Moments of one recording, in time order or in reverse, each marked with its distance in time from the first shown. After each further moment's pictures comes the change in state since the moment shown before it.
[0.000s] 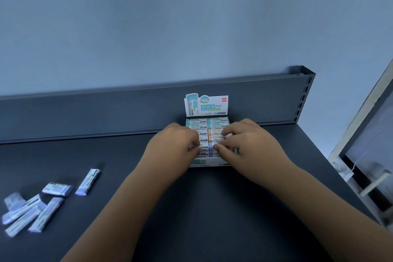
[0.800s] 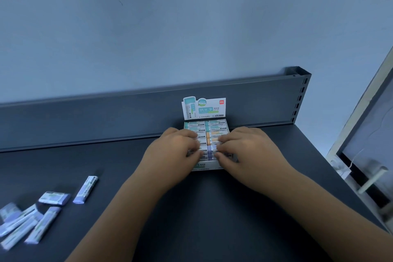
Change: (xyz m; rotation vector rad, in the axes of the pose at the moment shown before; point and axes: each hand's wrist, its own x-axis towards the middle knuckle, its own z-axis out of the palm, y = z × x) left_hand -0.002 -0.001 0.000 -0.049 -0.105 -0.016; right_hand -0.004 -0.004 -0.002 -0.114 -0.088 0.008
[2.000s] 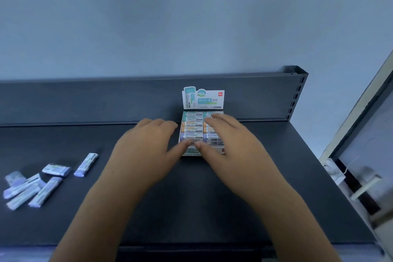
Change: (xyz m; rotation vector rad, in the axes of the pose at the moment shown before) left_hand -0.054 0.021 -0.040 0.162 0.059 -0.193; right_hand -0.020 -0.054 -0.039 0.341 0.017 0.175
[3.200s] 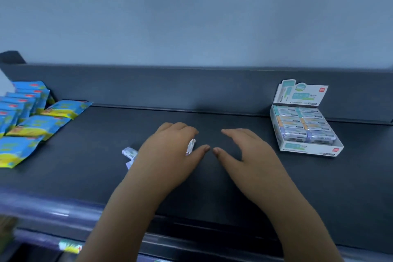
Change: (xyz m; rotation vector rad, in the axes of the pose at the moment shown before) left_hand -0.066 -0.174 -0.013 -0.119 -0.026 -0.069; right_hand 0.013 -0.138 0.127 0.146 -0.080 0.045
